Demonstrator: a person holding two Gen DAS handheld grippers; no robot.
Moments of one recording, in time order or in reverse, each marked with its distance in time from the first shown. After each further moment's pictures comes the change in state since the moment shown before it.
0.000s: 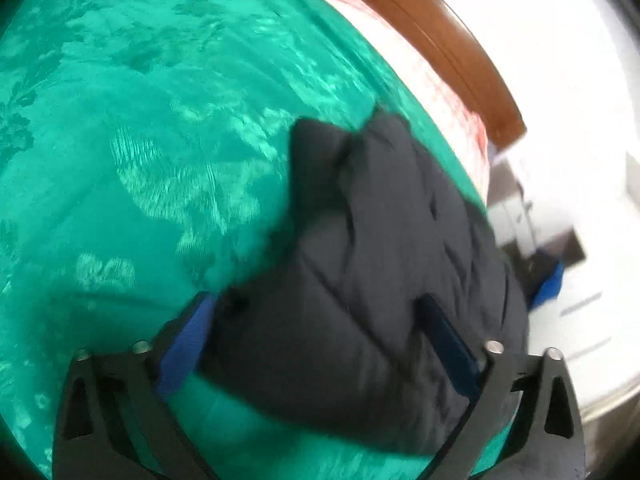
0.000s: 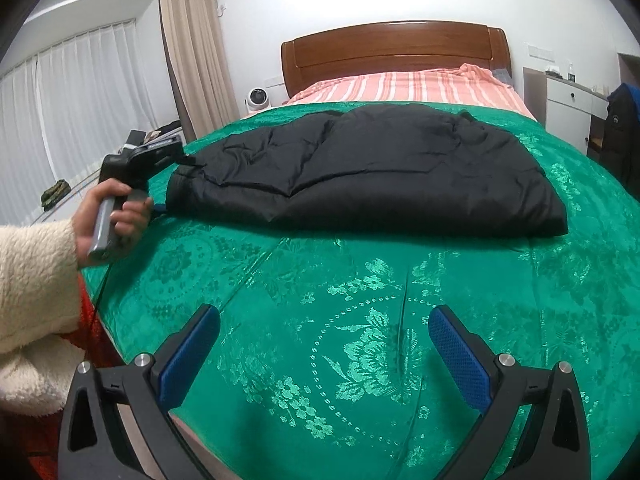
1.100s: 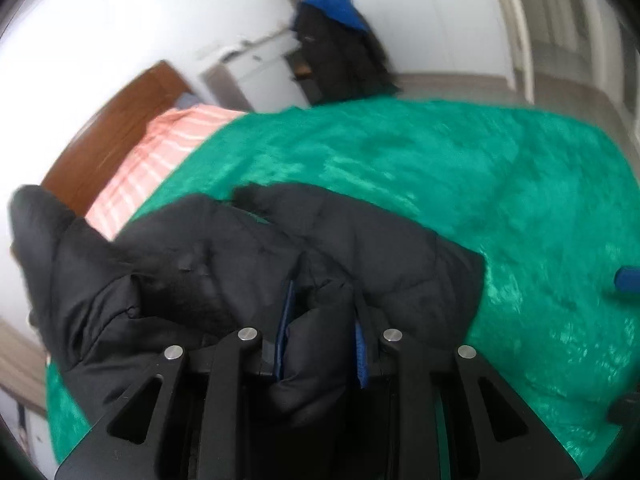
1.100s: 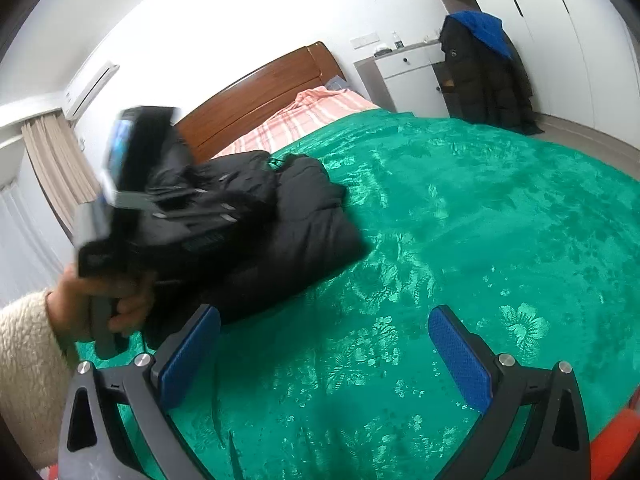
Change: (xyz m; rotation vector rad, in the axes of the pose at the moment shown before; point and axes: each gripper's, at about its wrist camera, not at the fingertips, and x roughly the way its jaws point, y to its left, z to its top) left arm 0.070 -0.393 -0.273 1.604 -0.018 -0.024; right arm -0.063 -0.134 -0.007 0.538 -0.204 -0.269
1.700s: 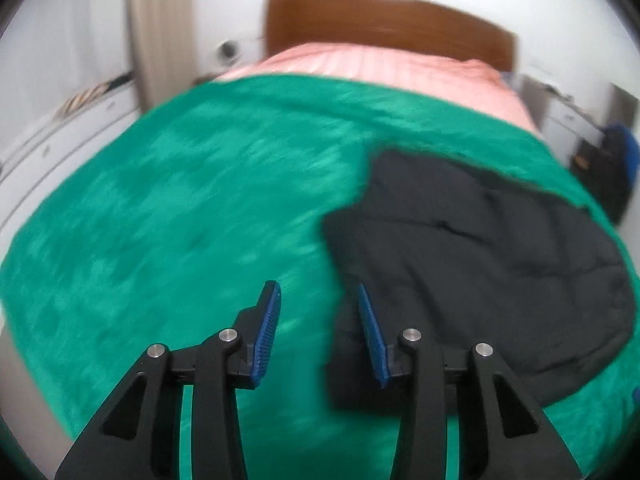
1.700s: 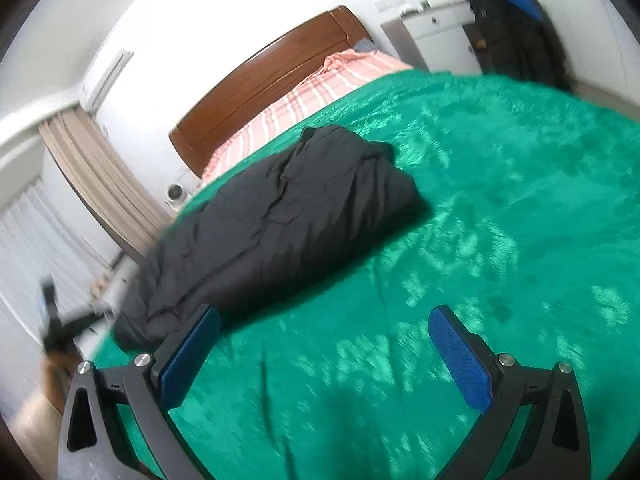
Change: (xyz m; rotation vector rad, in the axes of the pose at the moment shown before) left arm -0.159 0.265 -0.314 -1.028 0.206 0.465; right arm 0.040 0.013 0.006 0.057 0.140 0.166
